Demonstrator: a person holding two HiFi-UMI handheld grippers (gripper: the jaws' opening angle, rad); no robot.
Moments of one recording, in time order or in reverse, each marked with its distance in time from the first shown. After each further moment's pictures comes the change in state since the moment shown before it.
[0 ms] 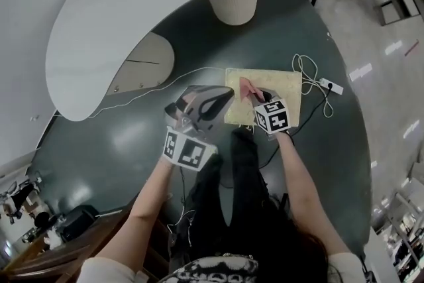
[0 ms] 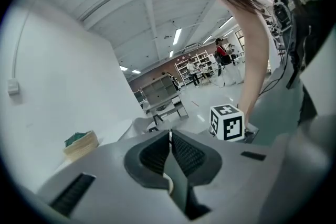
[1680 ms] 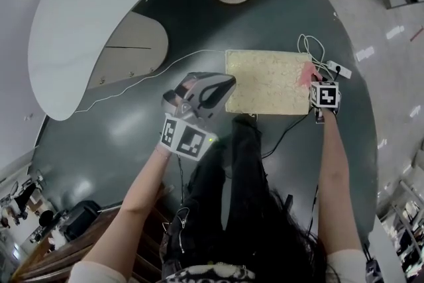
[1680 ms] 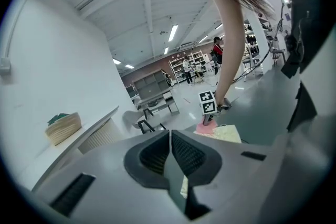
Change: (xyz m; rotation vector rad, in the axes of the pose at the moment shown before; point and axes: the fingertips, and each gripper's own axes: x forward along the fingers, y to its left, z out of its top) left arm 0.023 -0.049 -0.081 -0.026 0.023 -0.099; right arm -0.048 -0.232 -0.134 0.108 0.269 -0.472
